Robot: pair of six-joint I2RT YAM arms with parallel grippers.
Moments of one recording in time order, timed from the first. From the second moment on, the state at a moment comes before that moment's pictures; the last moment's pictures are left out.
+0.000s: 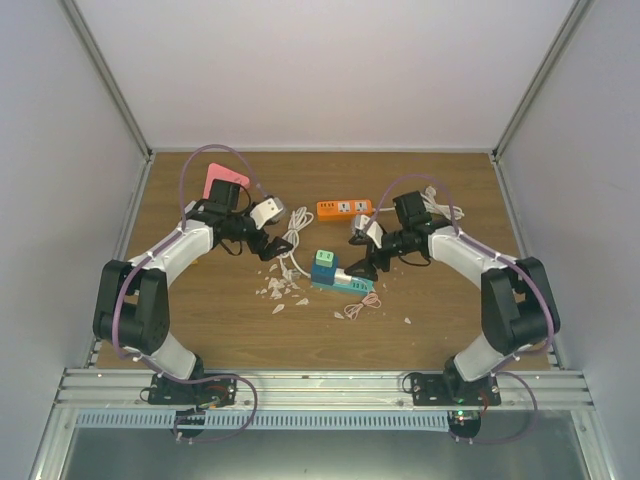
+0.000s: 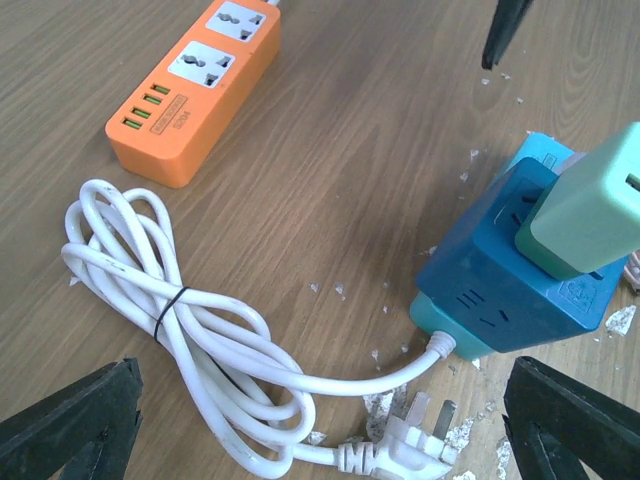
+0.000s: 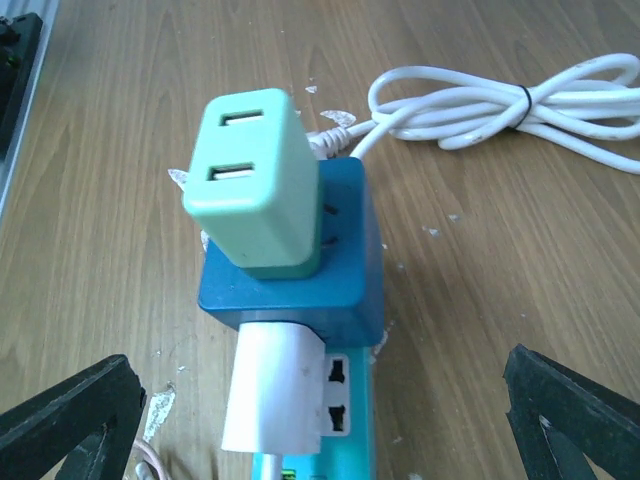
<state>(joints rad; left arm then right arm) -0.22 1.58 1.05 -0.40 0.70 0.60 0.32 1.63 1.02 -0.48 -0.88 -0.76</state>
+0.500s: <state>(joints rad) -0.22 1.57 1.05 -0.37 0.72 0.55 0.49 1.62 0.96 -0.30 -0.74 -0.69</state>
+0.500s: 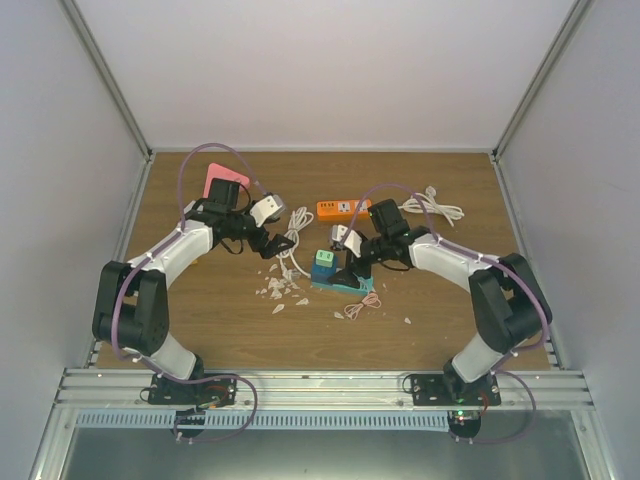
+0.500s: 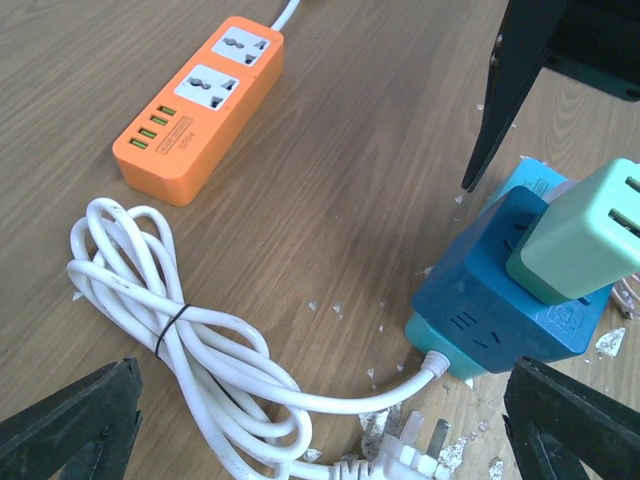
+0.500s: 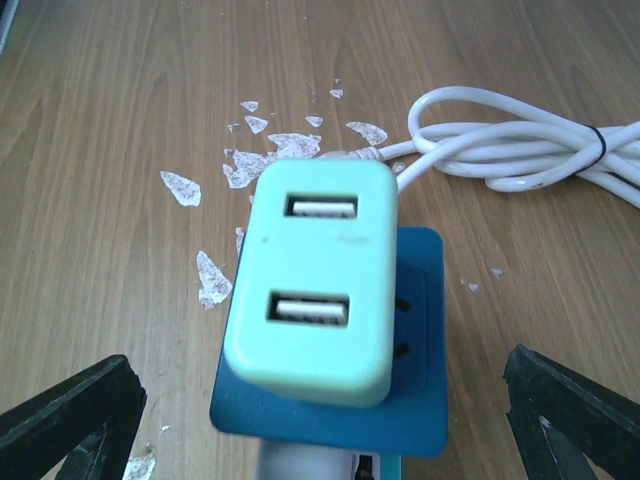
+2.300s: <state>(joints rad) -0.40 1.54 0.81 -0.14 0.92 0.69 0.57 1.79 0.99 -0.22 -0.83 -0.81</state>
